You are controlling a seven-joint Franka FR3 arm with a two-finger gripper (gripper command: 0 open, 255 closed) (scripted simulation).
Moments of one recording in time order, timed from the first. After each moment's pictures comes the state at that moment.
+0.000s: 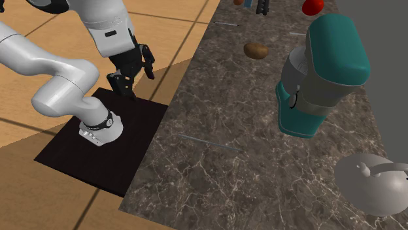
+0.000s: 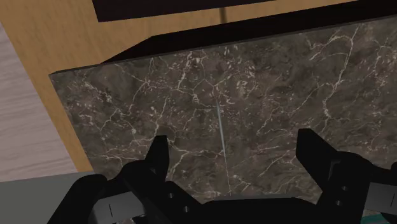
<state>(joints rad) -0.02 -0.78 0.03 -2.39 0.02 1.71 0.05</state>
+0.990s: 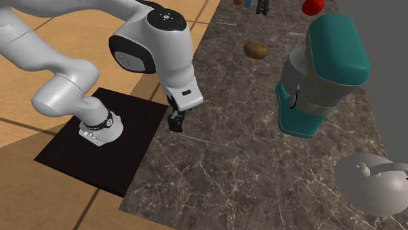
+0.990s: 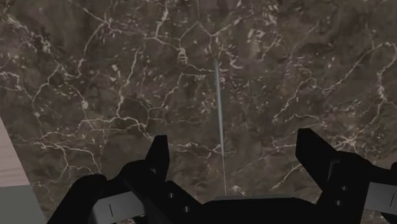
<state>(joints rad) -0.01 -0.31 0.03 -2.31 0.01 2.01 0.00</state>
